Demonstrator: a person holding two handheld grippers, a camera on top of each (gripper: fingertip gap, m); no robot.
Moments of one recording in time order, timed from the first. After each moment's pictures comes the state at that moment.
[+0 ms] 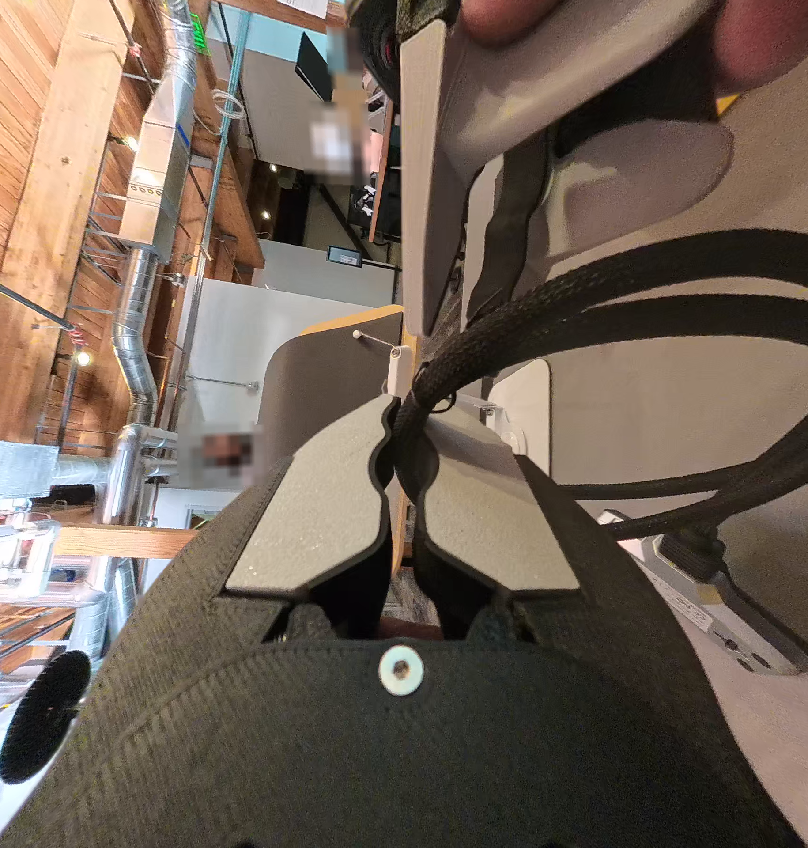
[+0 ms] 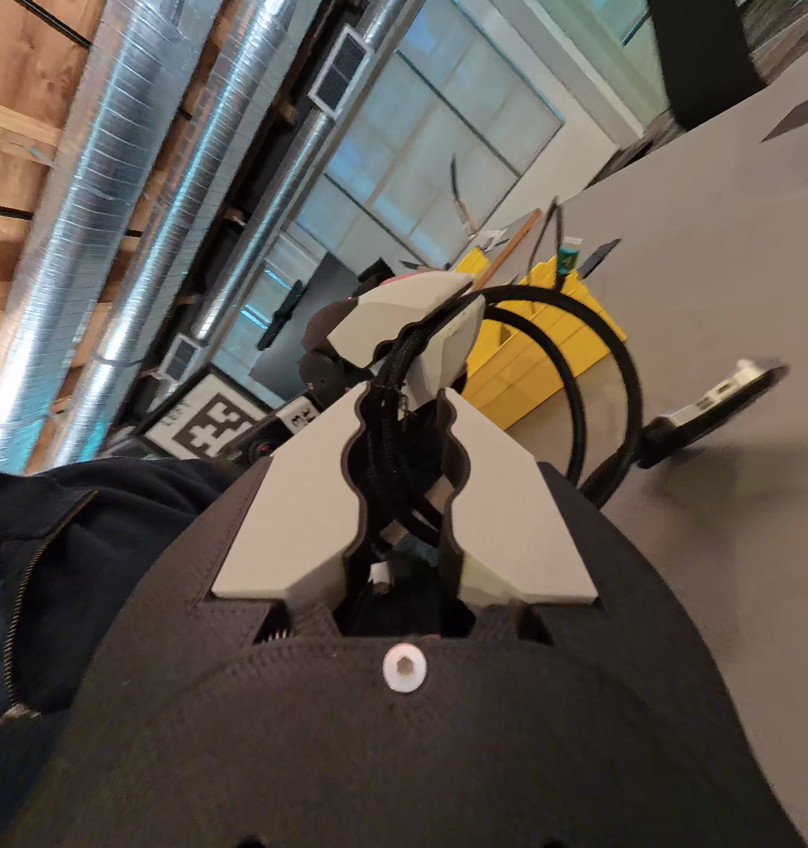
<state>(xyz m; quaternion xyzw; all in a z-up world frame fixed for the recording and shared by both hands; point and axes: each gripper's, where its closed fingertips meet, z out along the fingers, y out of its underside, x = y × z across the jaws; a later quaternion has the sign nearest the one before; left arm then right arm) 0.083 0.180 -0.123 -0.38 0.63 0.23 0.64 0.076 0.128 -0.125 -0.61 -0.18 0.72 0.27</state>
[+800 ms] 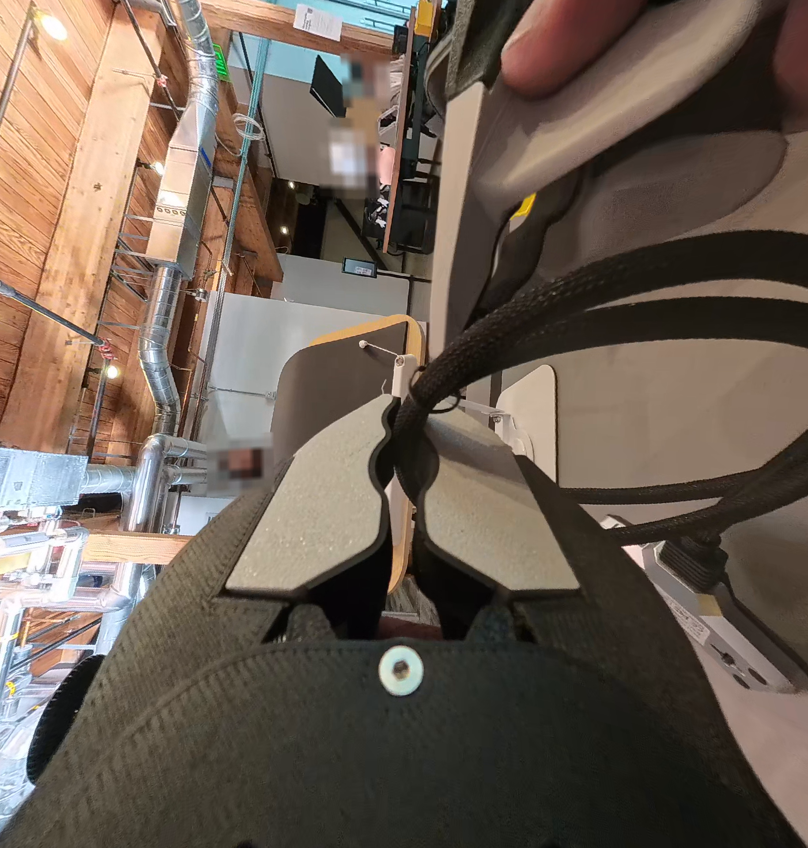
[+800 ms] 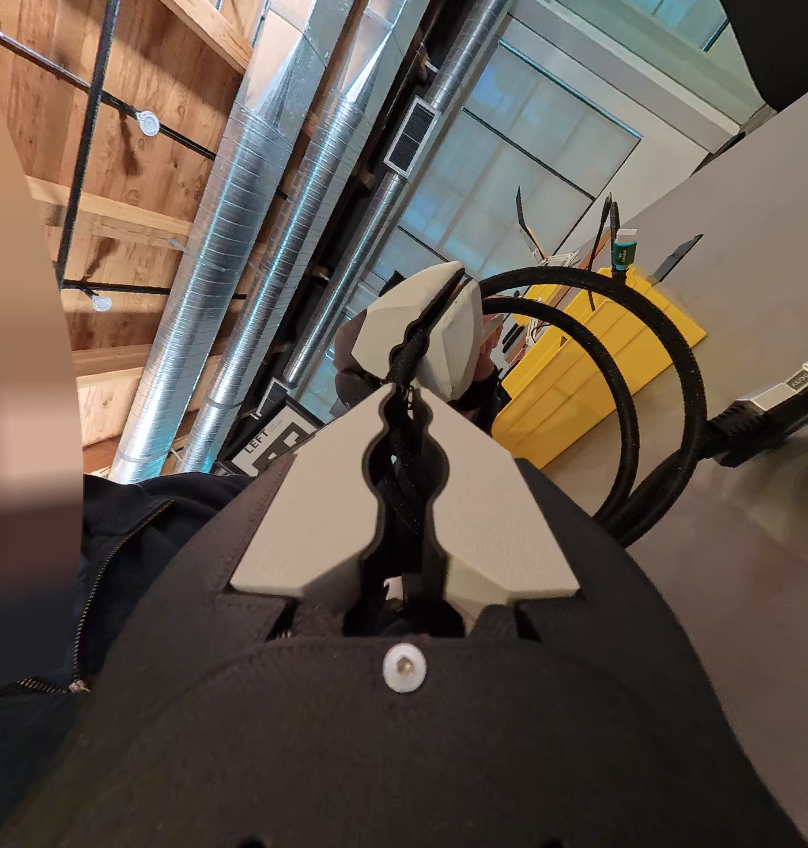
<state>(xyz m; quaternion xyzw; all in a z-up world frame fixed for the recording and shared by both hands) 0.085 0.176 -0.128 -0.35 0.63 0.24 0.65 0.076 0.122 -0.132 -0.55 -0.13 0.79 0.25</state>
